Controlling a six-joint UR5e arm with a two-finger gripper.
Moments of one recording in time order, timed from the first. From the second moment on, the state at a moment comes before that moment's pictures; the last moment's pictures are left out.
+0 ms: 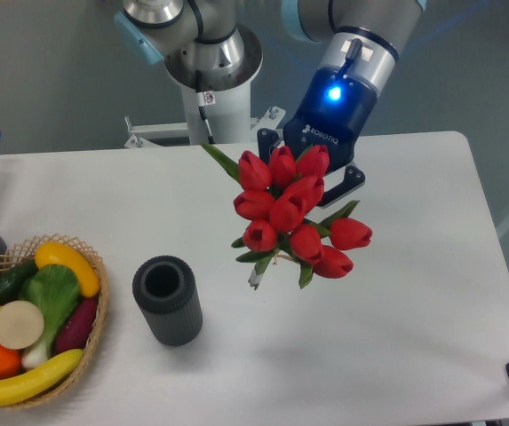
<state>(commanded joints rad) 2.72 -1.70 -1.68 -0.72 0.55 0.88</state>
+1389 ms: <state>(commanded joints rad) 2.59 -1.69 -1.75 -0.73 1.34 0.97</state>
